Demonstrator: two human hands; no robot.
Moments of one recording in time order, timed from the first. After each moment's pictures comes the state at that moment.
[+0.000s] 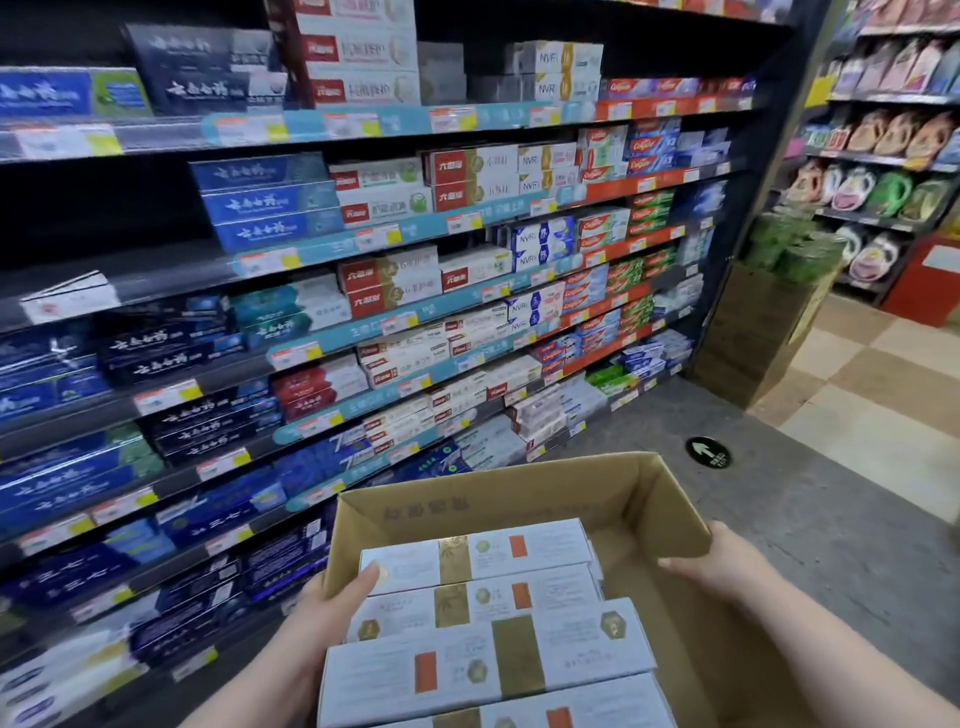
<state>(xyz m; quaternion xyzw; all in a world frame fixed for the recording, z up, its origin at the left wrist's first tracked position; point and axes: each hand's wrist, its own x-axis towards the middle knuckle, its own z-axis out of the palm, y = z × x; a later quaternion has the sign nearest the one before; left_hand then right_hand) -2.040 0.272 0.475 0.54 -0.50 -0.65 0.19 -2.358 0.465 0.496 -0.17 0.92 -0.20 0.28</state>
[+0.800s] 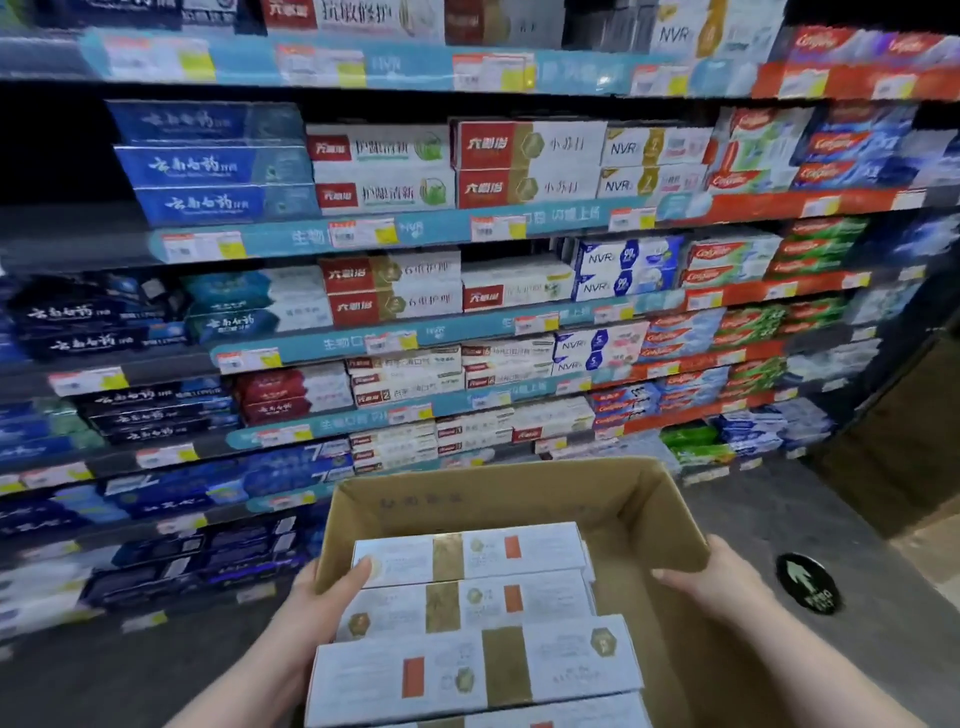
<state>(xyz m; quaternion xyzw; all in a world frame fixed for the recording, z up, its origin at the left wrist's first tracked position) -2.295 0.157 0.434 0.61 -0.39 -0.64 0.27 -2.650 0.245 0.471 -0.30 0.89 -0.12 0.32</state>
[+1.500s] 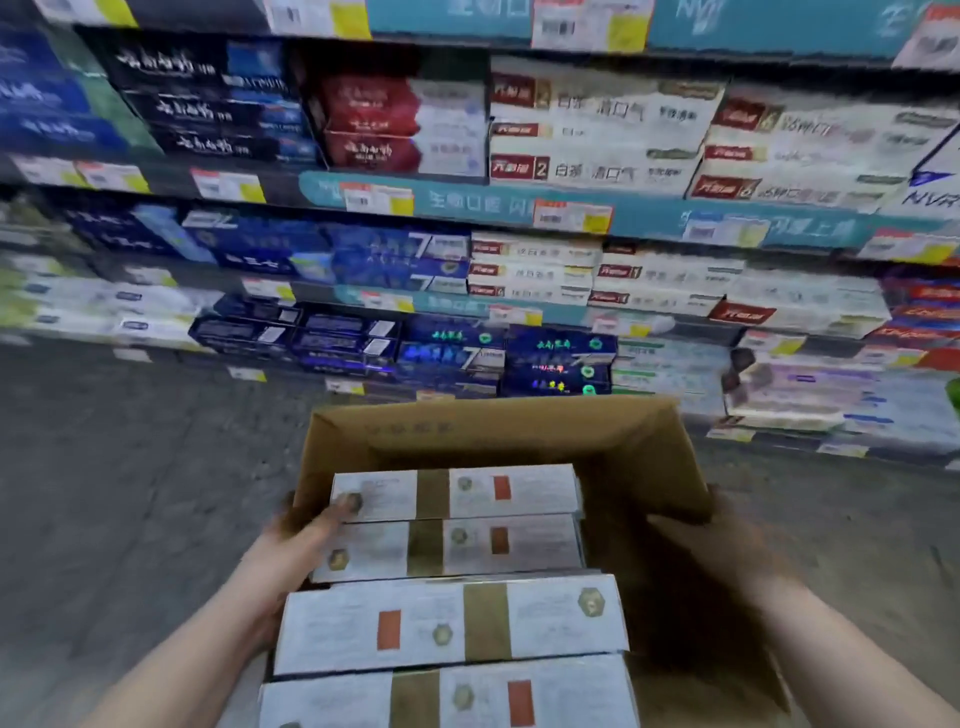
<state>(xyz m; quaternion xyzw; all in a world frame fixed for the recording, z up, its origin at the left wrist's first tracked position) -2.237 0.130 0.197 0.72 -0.19 -0.56 0.36 -2.597 0.073 0.173 -0.42 0.80 -0.05 0.41</state>
